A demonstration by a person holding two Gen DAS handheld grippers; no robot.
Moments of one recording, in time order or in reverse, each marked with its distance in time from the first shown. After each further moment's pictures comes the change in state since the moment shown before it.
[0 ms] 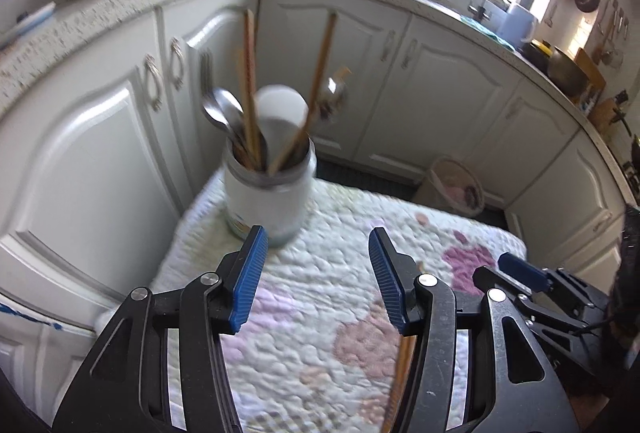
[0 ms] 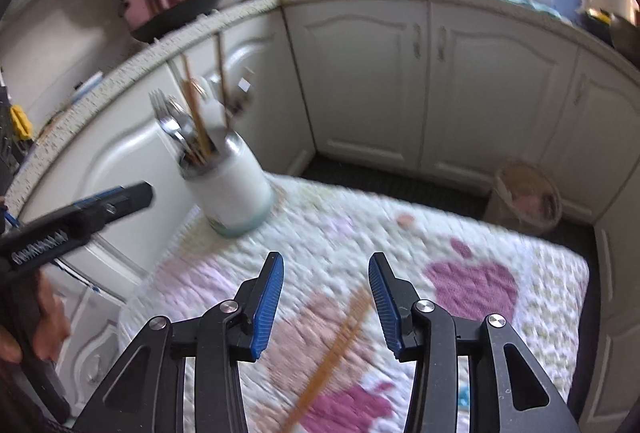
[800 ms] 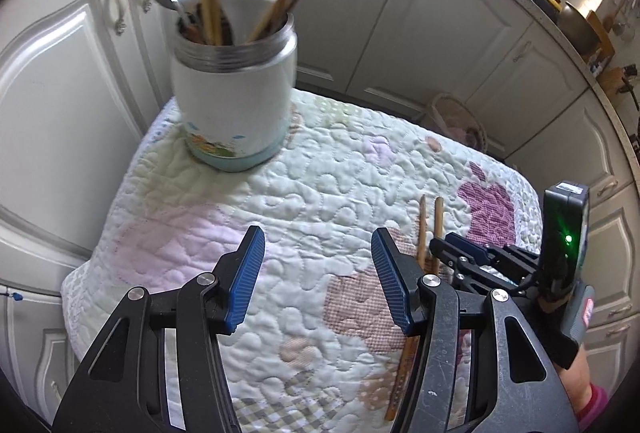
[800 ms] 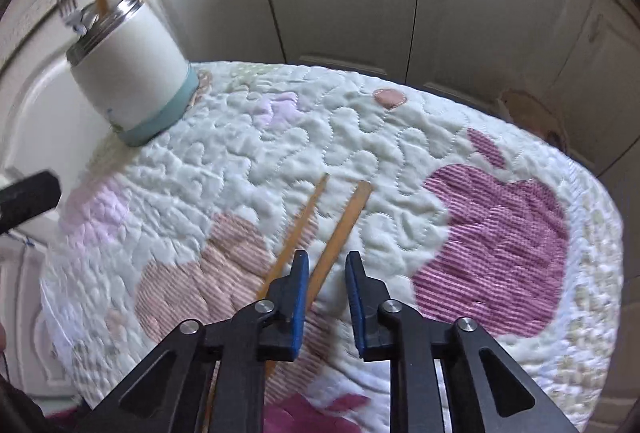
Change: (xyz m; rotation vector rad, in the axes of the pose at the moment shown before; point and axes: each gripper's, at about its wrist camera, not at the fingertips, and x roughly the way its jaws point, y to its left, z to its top) left arm 0.072 -0.010 -0.040 0.010 0.211 -0.021; right arm 0.111 -0.027 -0.042 -0.047 0.234 -0.088
